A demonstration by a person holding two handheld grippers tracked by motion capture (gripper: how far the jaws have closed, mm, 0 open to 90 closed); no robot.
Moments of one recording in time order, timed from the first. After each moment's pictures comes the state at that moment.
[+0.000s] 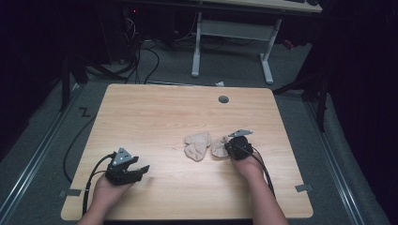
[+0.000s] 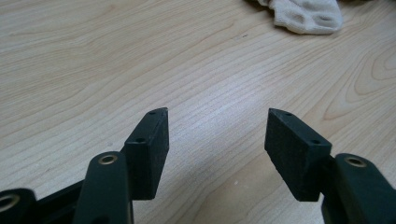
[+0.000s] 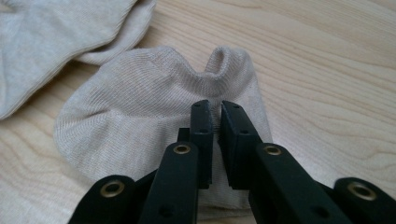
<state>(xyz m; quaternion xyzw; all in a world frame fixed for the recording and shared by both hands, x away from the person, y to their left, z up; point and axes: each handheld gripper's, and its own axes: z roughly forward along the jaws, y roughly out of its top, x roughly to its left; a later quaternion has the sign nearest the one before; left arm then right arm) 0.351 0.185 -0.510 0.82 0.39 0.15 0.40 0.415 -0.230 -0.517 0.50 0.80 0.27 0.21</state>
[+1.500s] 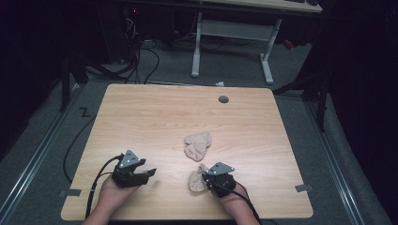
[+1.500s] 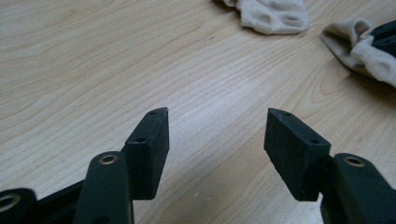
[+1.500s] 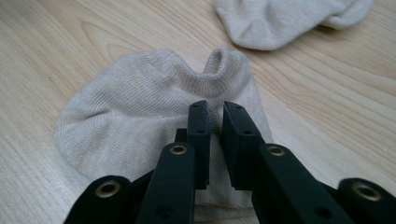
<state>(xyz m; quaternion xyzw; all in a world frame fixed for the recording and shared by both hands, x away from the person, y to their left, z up) 0.345 0.165 -0.510 0.83 0.36 0.13 0.41 0.308 -0.157 -0.523 0.39 0.84 0.32 0.19</state>
